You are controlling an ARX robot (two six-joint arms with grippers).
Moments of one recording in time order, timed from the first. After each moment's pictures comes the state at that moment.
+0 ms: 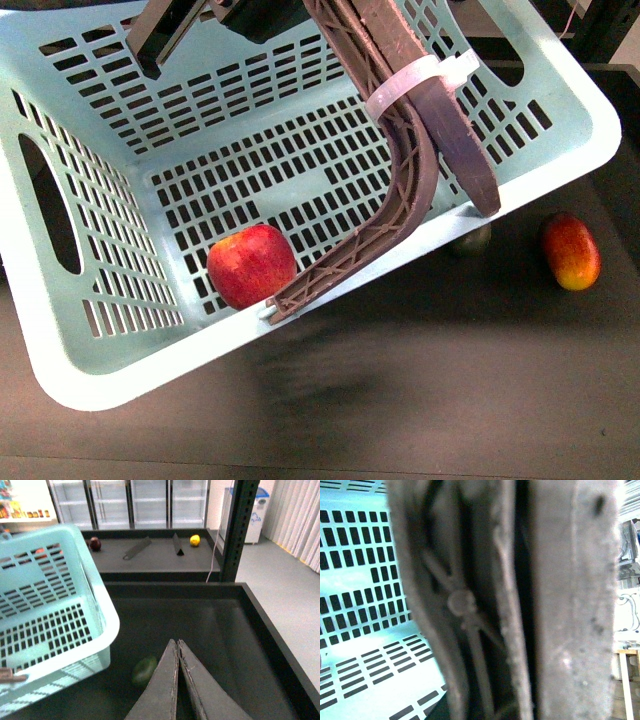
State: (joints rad) left arm -0.58 1.62 1.01 0.13 0.06 -0.92; right arm 0.00 0.05 0.02 0.02 0.00 0.00
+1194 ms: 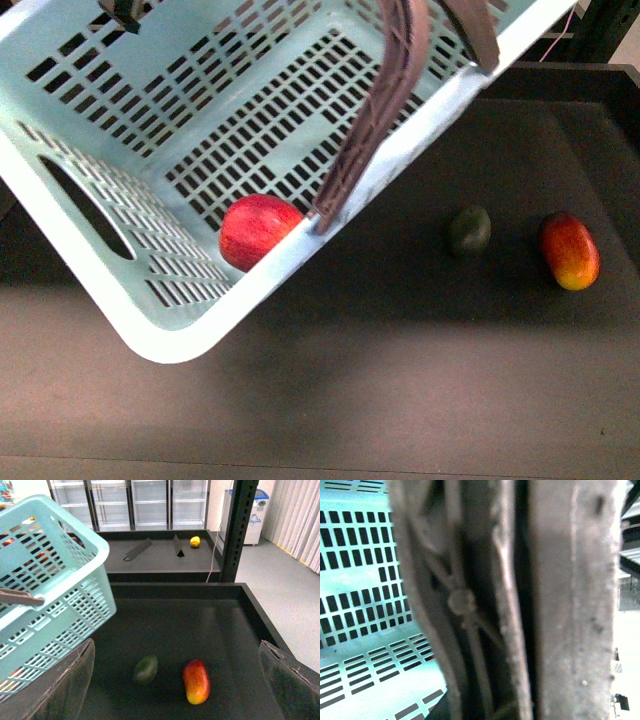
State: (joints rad) left arm -0.46 1.61 1.00 0.31 0.03 -1.15; right arm 0.00 0.01 0.02 0.00 0.00 0.00
